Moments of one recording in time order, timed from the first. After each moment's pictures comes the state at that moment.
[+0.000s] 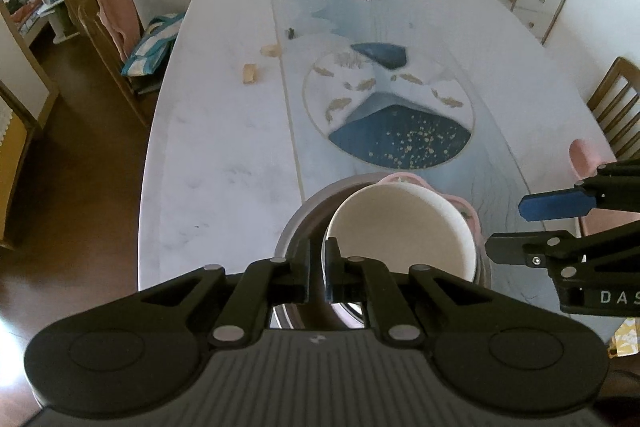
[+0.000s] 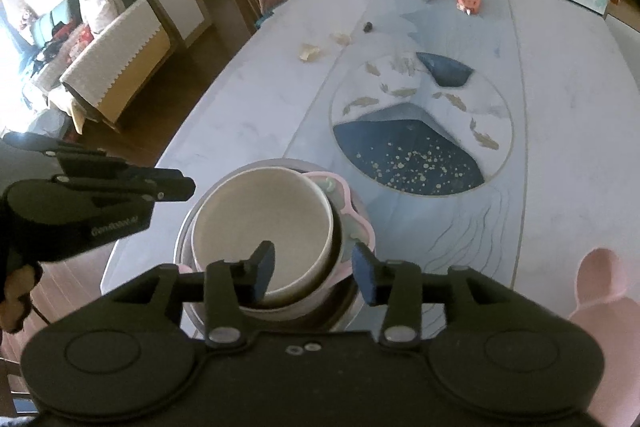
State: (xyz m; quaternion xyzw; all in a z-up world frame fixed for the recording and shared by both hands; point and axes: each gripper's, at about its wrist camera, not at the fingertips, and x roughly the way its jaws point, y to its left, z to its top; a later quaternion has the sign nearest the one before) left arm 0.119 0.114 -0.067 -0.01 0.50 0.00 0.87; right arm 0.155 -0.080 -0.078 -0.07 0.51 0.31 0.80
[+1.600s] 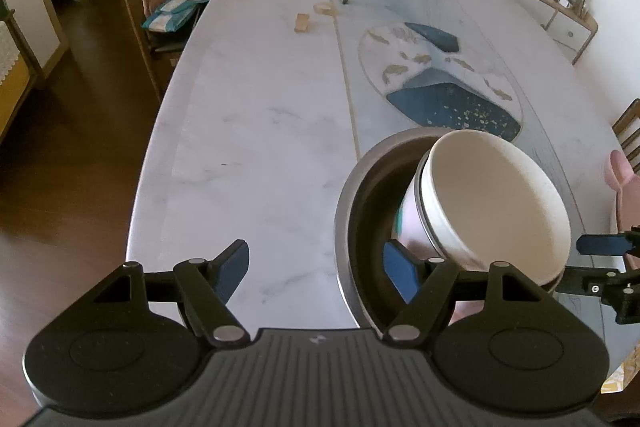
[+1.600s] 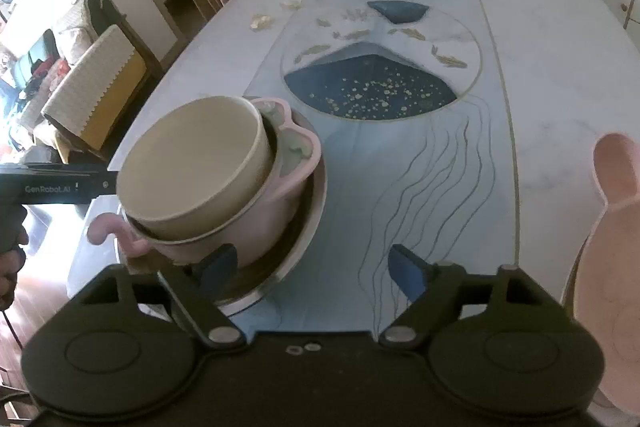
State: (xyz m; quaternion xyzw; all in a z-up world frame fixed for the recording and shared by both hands) left arm 0.095 0.167 -0.145 -0.09 0.49 0.03 0.87; right arm 0.131 -0.121 -0.156 -0.01 0.51 0.27 0.82
